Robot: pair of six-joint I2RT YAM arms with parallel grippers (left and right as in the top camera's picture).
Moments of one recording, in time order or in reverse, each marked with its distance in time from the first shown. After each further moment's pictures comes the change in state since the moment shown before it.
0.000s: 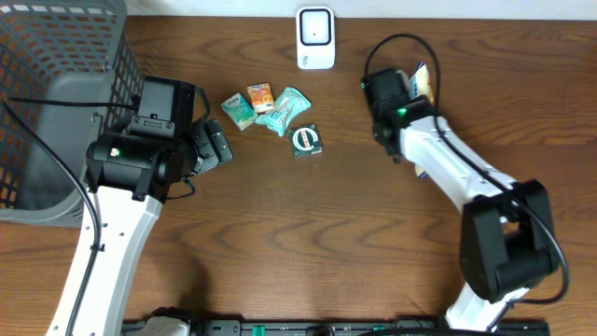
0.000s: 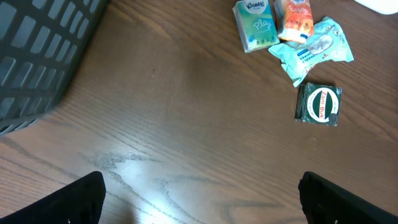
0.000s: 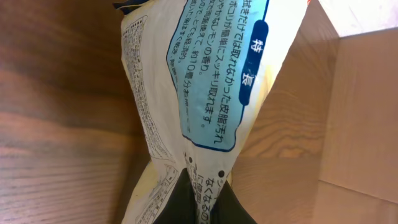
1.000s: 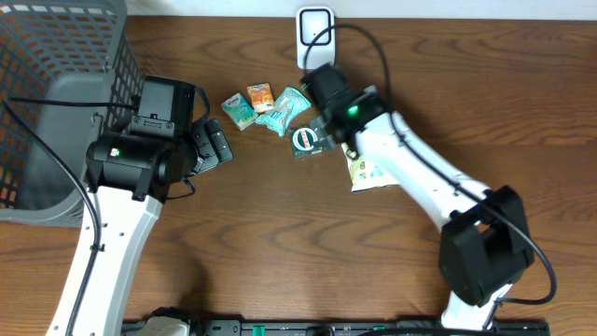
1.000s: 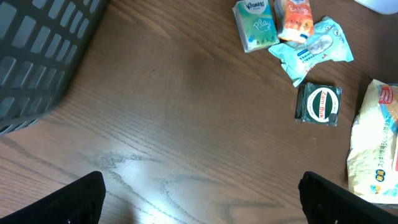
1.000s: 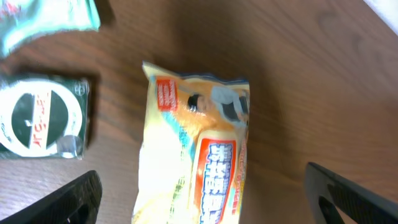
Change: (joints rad) left arm 0.000 0.000 0.000 0.000 0.000 0.000; right arm 0.203 0.043 0.240 -0.157 -0.301 0.208
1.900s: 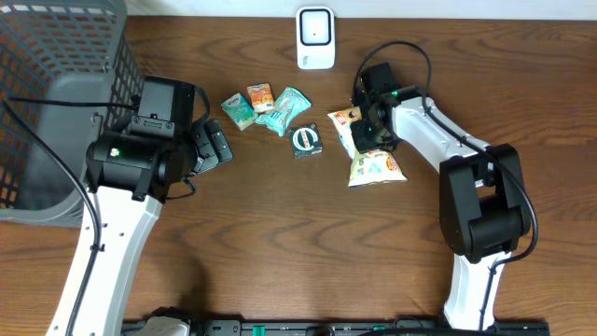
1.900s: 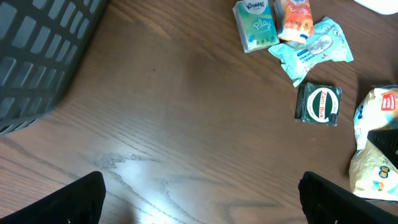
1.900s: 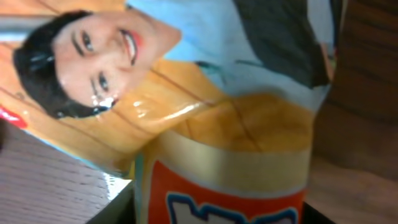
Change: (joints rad) left arm 0.000 0.000 0.000 0.000 0.000 0.000; right arm -0.260 0.189 -0.073 0.045 -0.469 0.010
